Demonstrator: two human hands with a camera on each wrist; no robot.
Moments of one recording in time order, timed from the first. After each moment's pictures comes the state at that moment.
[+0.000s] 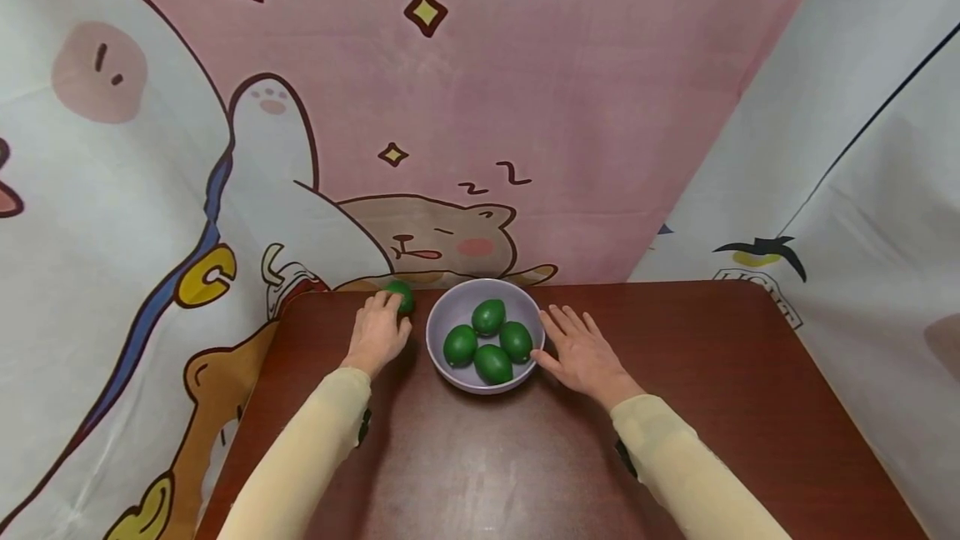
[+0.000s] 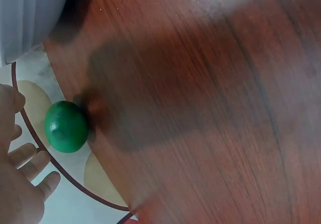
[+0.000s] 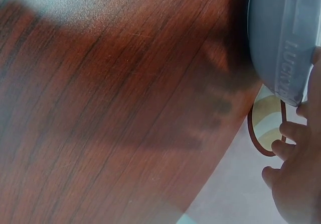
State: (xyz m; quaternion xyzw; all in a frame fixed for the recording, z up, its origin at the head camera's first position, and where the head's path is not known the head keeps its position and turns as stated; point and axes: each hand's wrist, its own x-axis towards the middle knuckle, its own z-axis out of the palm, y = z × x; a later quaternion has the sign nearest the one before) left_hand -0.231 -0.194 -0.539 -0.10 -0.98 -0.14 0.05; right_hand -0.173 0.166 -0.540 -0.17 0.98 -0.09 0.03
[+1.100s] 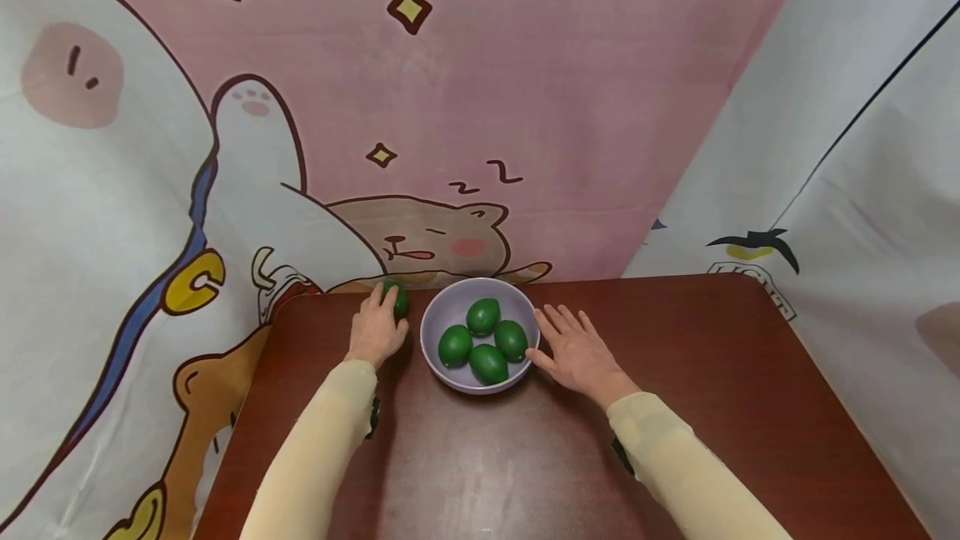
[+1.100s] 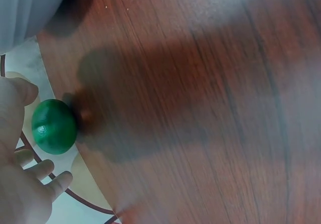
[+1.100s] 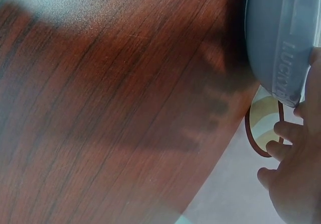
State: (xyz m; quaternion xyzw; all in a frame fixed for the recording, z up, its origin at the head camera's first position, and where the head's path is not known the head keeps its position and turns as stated) left_hand -0.250 -0.189 -0.552 -0.04 -0.99 -0.16 -0.02; right_hand -0.172 0.165 -0.538 -0.16 0.98 -0.09 0.05
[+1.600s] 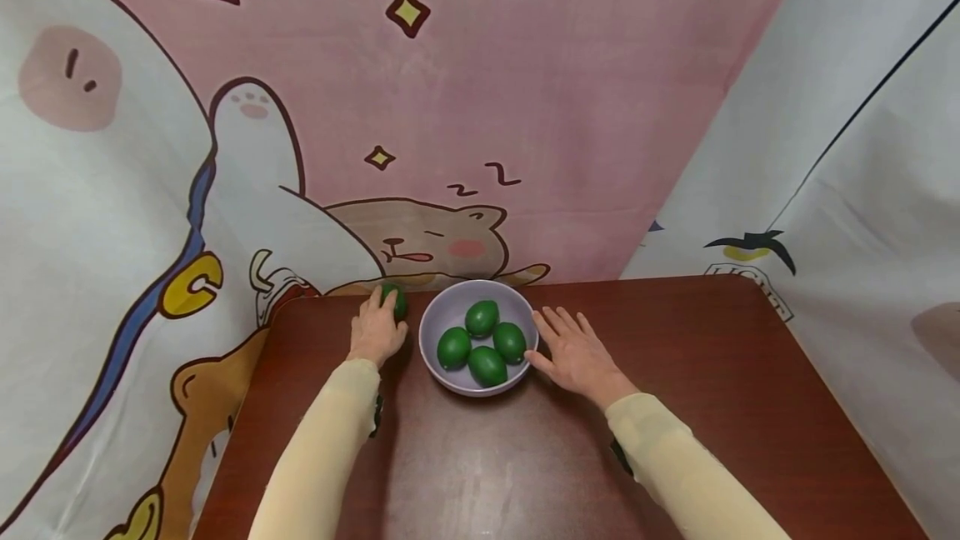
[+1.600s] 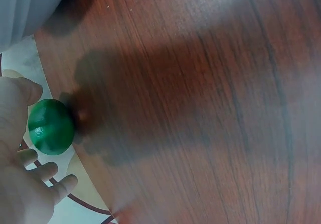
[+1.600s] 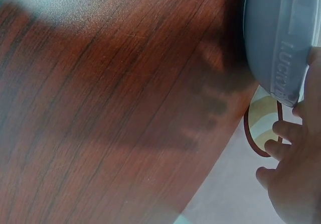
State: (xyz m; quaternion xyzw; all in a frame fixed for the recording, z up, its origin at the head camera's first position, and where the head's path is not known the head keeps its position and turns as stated) left_hand -0.253 -0.186 -0.552 -0.03 -0.99 -0.15 -0.06; right_hand -0.172 0.164 -0.536 -0.16 0.98 -0.09 0.05
